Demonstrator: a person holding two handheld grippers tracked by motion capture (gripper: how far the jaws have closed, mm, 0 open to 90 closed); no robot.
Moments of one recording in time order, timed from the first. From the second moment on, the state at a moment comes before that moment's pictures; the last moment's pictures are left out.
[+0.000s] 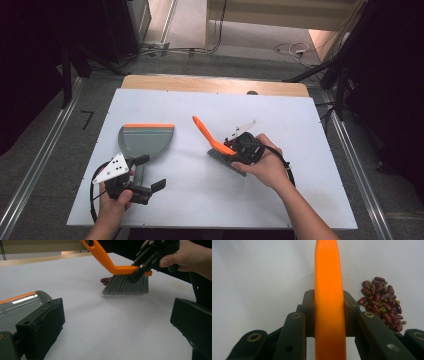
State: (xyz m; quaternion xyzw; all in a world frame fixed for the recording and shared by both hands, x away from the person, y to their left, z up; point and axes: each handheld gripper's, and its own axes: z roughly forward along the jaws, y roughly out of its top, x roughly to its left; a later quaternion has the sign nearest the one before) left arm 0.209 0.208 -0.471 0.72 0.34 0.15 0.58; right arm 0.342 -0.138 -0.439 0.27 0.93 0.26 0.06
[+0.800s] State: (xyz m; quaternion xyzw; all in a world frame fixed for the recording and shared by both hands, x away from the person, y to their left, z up) left arm 0.210 0.208 -0.471 0.72 0.34 0.15 0.58; right arm 0.379 -0.182 -0.440 0.32 0.90 0.27 0.08
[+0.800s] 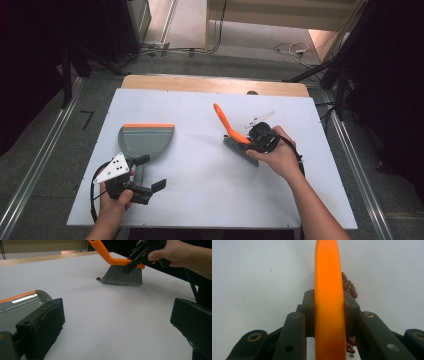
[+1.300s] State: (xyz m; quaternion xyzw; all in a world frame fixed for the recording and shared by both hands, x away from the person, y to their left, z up) left arm 0.210 0.208 -0.471 0.72 0.34 0.15 0.58; right arm 0.370 -0.202 -0.415 0.33 0.89 0.31 0.08
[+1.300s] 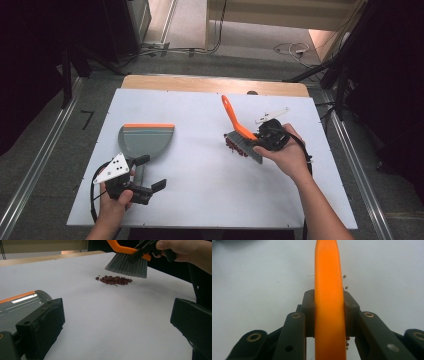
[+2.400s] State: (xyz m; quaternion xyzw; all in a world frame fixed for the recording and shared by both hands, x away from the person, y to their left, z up) left arm 0.210 0.209 -0.470 0.72 0.35 0.15 0.58; right arm 0.304 -0.311 -0.429 0.39 0.83 0.38 0.06
